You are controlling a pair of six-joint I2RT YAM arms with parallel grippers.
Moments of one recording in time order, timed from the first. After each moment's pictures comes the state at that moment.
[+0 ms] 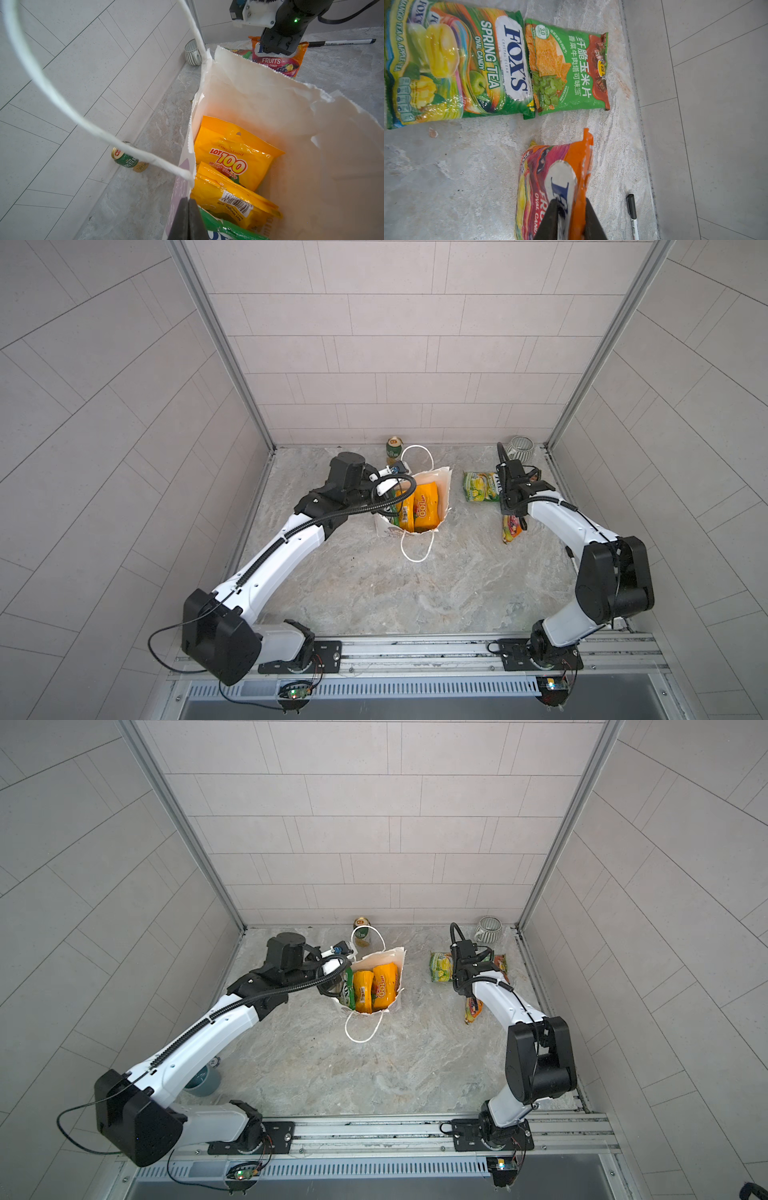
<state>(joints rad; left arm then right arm) -0.49 1.32 1.19 -0.35 0.30 0.60 0.13 1.59 1.17 -0.69 0.54 0.15</state>
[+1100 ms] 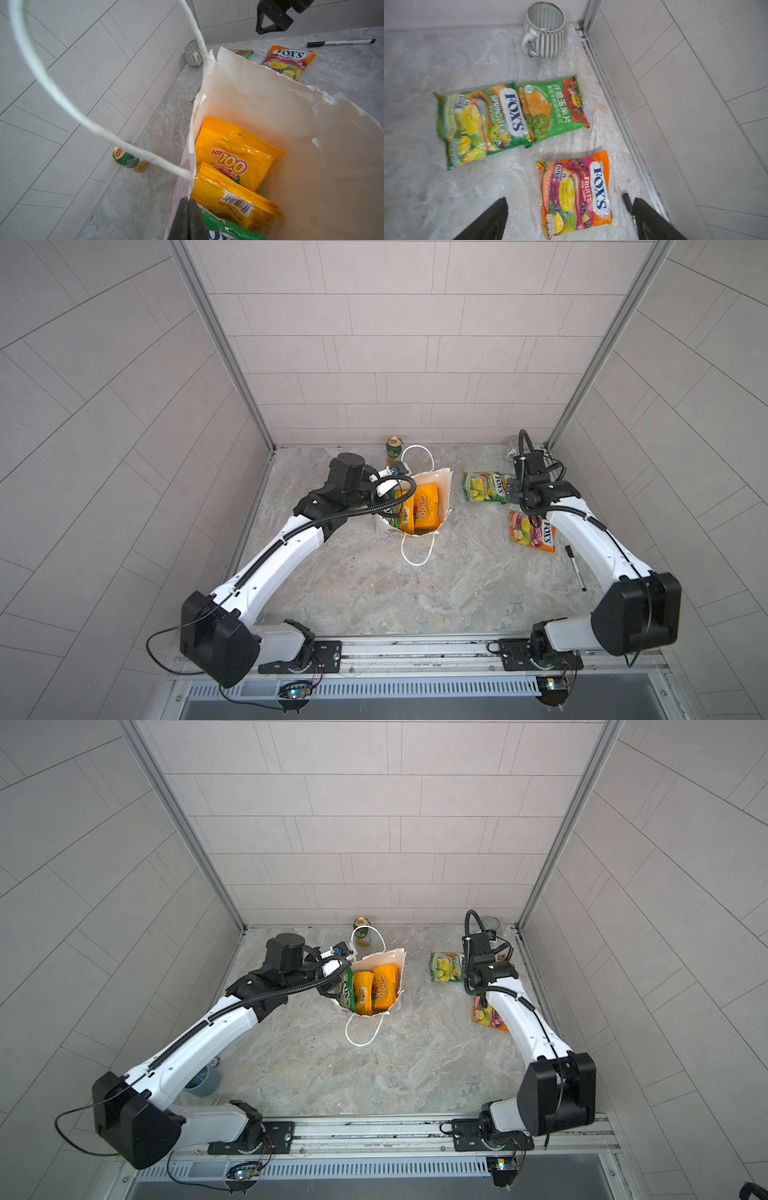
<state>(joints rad) -0.50 1.30 1.19 -0.35 0.29 0.60 0.10 1.32 1.13 -0.68 0.47 0.32</state>
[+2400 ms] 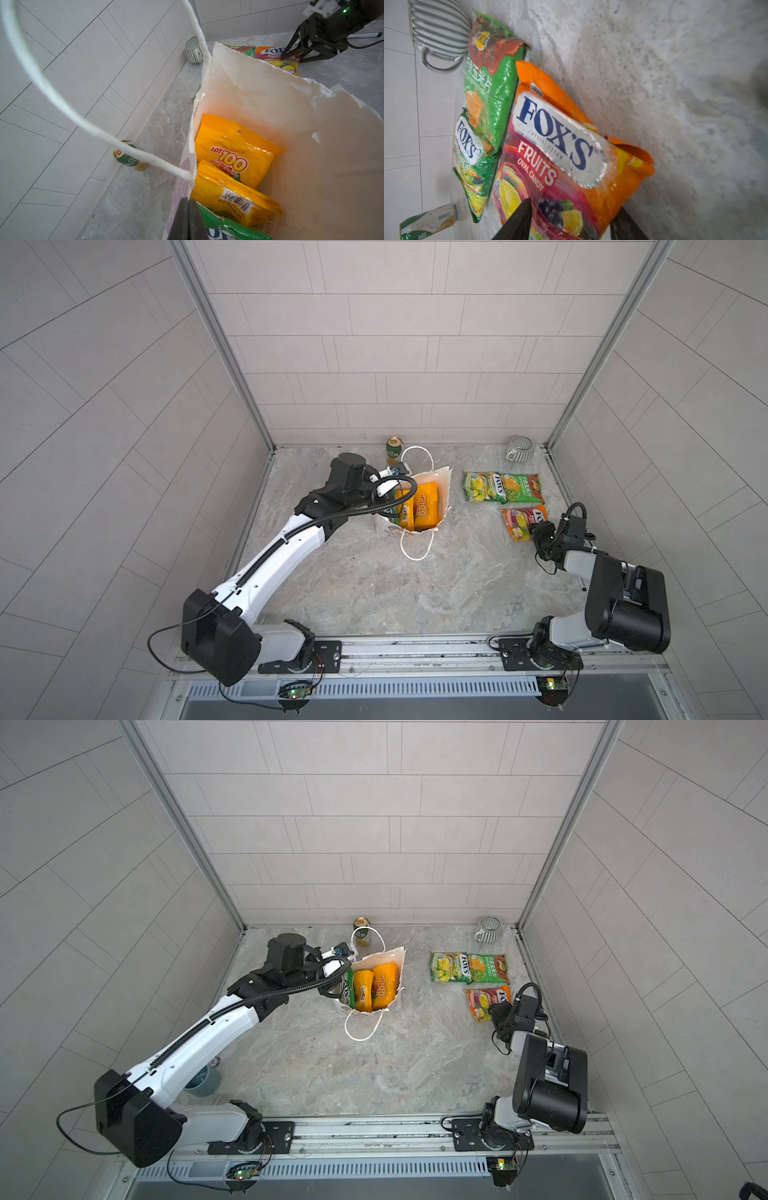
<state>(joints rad) -0.50 1.31 1.19 -0.35 0.28 0.62 -0.40 1.45 0.47 0.21 -0.22 0.95</state>
